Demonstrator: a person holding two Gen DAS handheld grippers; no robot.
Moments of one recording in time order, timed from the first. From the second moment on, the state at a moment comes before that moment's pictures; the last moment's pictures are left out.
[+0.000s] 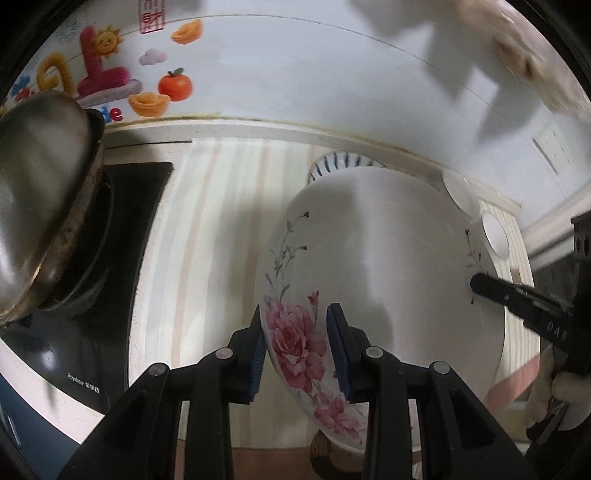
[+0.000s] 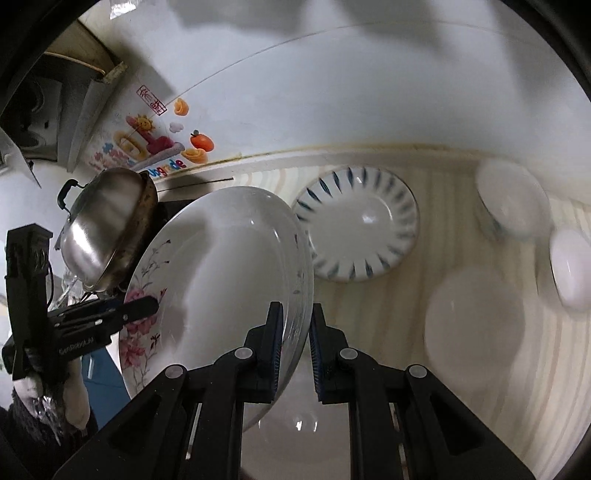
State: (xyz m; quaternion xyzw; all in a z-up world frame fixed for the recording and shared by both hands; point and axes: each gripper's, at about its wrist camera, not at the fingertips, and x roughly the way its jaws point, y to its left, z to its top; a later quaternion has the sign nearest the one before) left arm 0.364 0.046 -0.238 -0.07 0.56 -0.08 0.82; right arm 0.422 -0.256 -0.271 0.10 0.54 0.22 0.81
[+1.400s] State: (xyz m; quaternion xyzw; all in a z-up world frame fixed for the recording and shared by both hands) left arm 0.336 -0.042 -0.365 0.07 0.66 -0.08 0.74; right arm 0.327 -0.317 -0.390 0.14 0.62 0.14 0.76
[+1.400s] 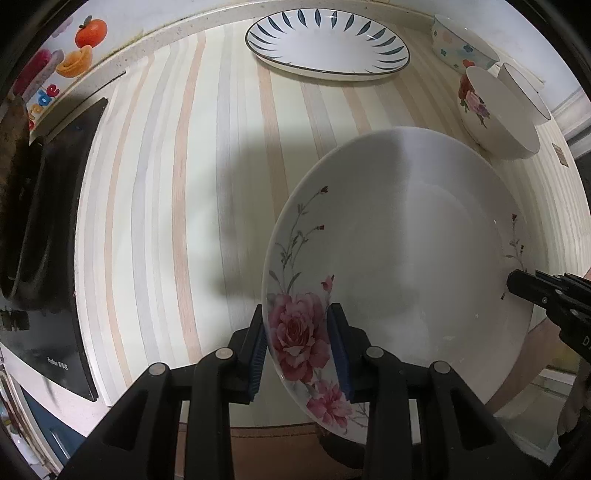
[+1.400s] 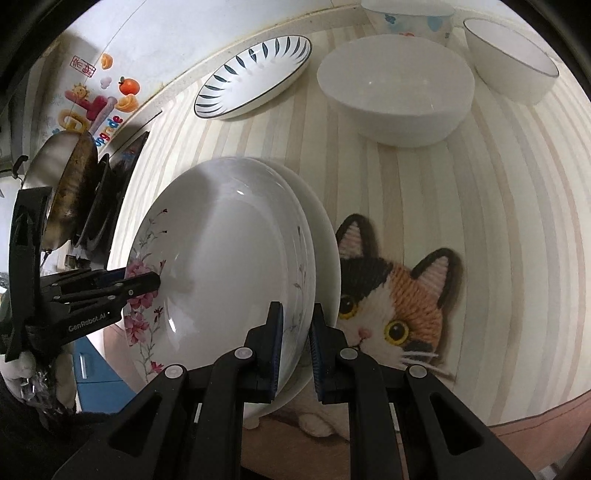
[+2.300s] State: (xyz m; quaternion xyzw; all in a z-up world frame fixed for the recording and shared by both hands) left arm 0.324 -0.051 -0.355 0.09 0.66 -0.06 0.75; right arm 0.329 -0.333 -0.374 0.15 0.63 0.12 0.75
